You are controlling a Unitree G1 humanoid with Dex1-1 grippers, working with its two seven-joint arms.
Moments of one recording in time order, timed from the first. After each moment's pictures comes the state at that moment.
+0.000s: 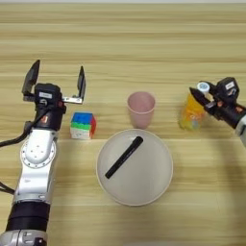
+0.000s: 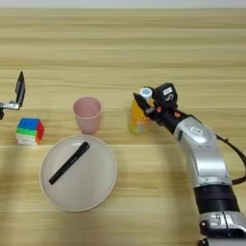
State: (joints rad) left arm -0.13 0.18 0.11 0.15 0.02 -0.48 -0.08; right arm -0.30 -0.33 -0.07 0.18 0.21 0.11 0.55
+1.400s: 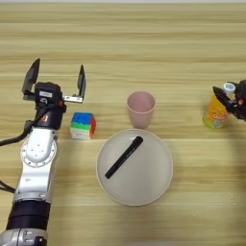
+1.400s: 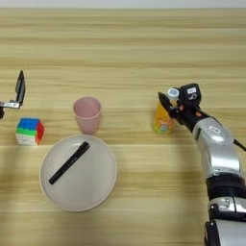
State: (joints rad) left arm -0.13 0.18 0.11 0.15 0.02 -0.48 -0.07; right arm -0.37 -0.38 -0.15 0.48 0.19 -0.01 0.51
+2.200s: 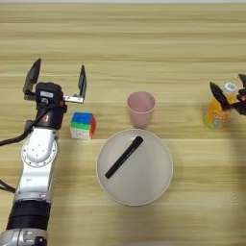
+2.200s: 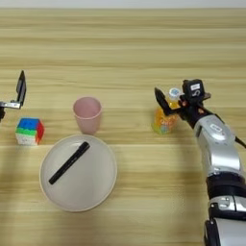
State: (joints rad) left arm -0.13 0.18 0.10 0.15 0.02 -0.48 -0.07; right arm -0.39 -0.37 -0.16 0.48 0.19 -0.10 0.46
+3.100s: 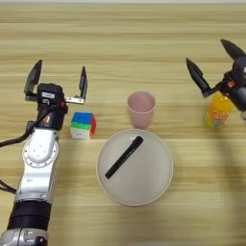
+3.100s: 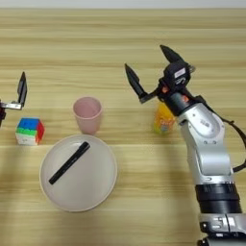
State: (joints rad) left arm -0.13 0.18 0.10 0.17 0.03 -0.49 -0.06; right arm -0.26 -0.30 -0.04 -0.05 0.26 -0.10 0.50
